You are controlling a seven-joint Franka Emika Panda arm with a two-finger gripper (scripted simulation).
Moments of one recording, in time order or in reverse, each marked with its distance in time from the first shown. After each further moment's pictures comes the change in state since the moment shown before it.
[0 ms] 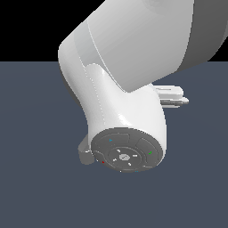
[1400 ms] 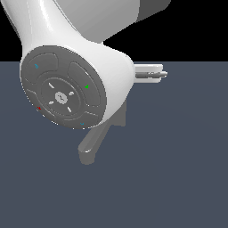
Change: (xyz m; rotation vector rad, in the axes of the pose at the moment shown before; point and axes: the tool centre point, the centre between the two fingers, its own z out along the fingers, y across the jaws) arm -0.051 0.053 -0.008 -0.014 0.024 -0.006
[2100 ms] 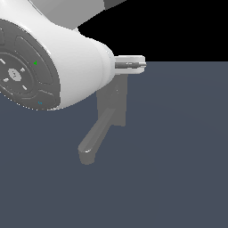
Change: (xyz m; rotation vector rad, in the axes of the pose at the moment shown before) arm -0.018 0.042 0.000 -0.013 -0.004 -0.003
